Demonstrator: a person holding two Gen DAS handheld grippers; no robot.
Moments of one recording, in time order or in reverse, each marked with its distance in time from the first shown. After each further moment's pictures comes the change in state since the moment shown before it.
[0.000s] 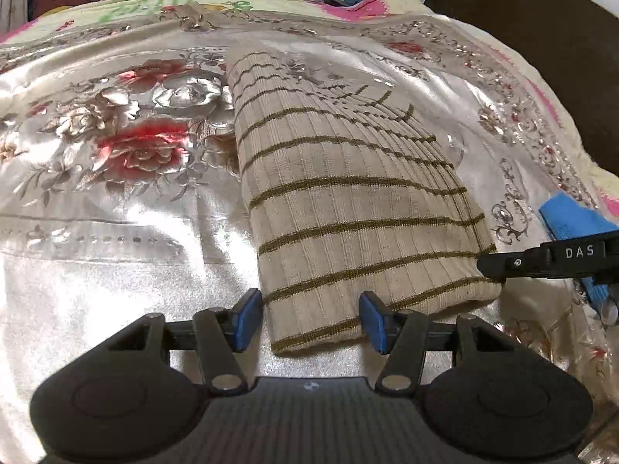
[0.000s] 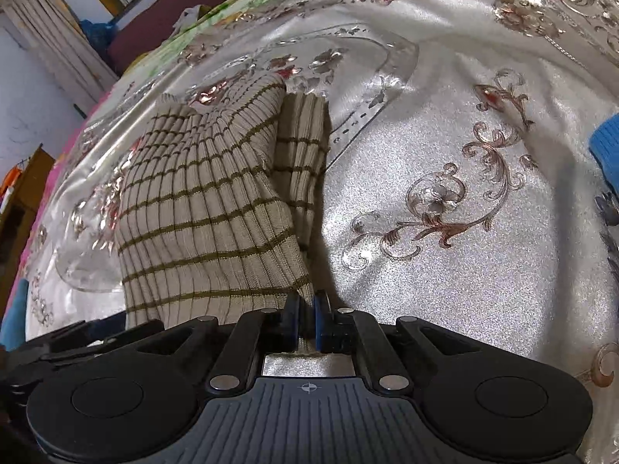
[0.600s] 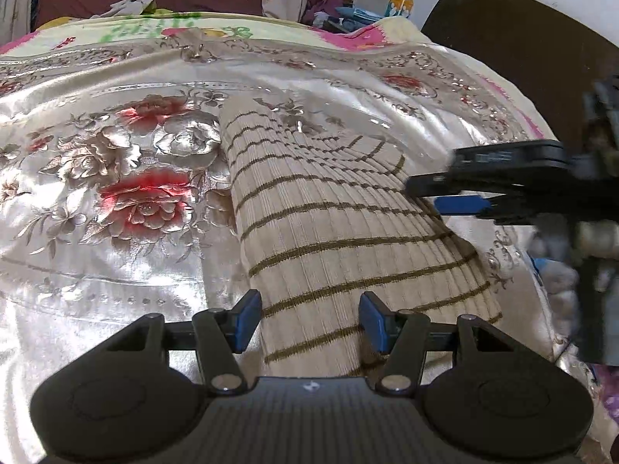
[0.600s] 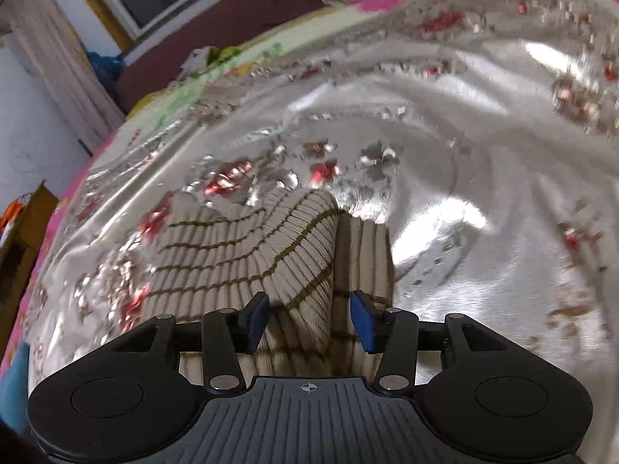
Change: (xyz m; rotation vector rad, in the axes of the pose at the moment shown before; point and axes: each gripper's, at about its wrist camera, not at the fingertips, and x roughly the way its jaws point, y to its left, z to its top) left arm -0.011 0.004 0.032 -0.021 -0.063 -0.019; right arm 0.037 0.043 0.084 0.006 -0.134 0.014
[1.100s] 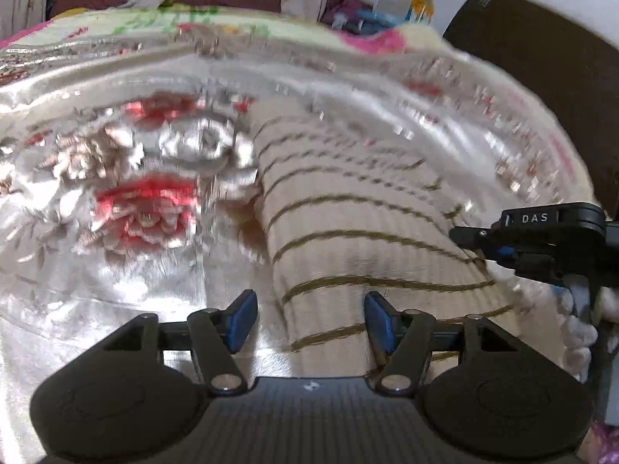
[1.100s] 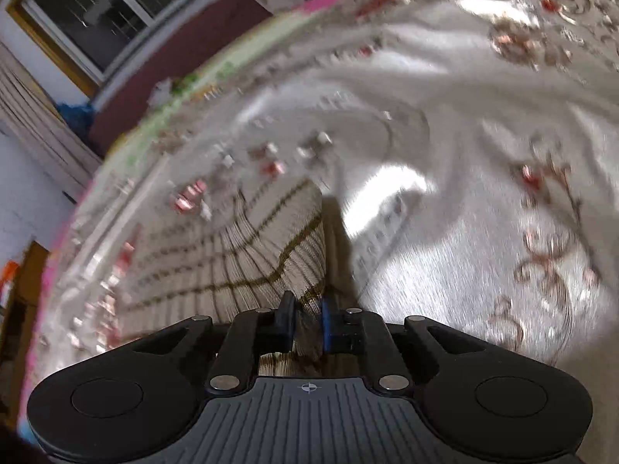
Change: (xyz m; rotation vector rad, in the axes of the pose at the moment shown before) left arm 0.031 0.008 0.011 -0.043 0.003 0.037; right arm 0.004 -0.042 -0.021 0.149 -0.041 -0.025
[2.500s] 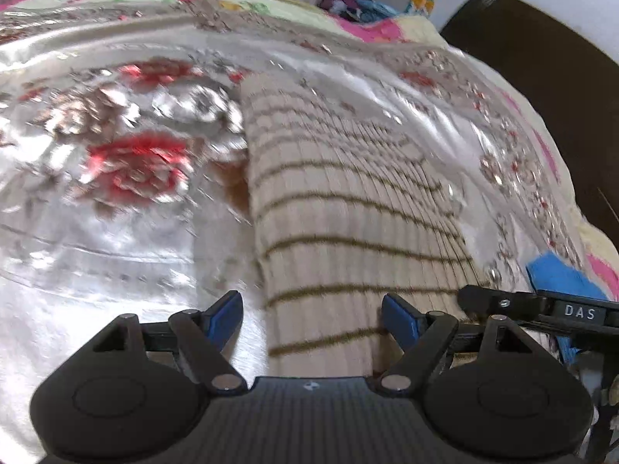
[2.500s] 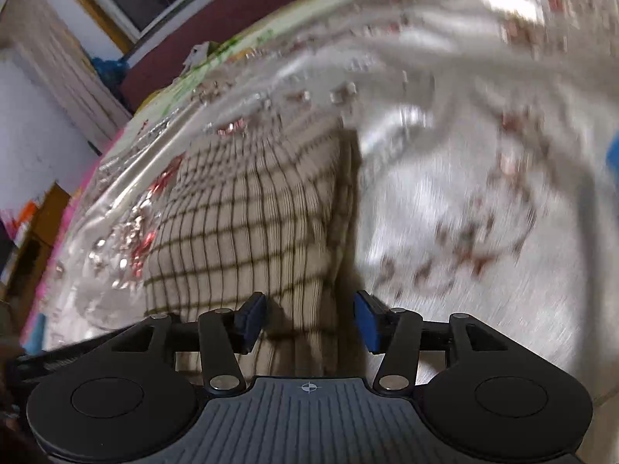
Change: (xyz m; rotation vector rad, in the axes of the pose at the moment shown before) left arm -0.008 0.000 -0.017 -0.064 0.055 -0.095; right arm -0.048 -0.006 -0.053 -0.077 0.086 0.092
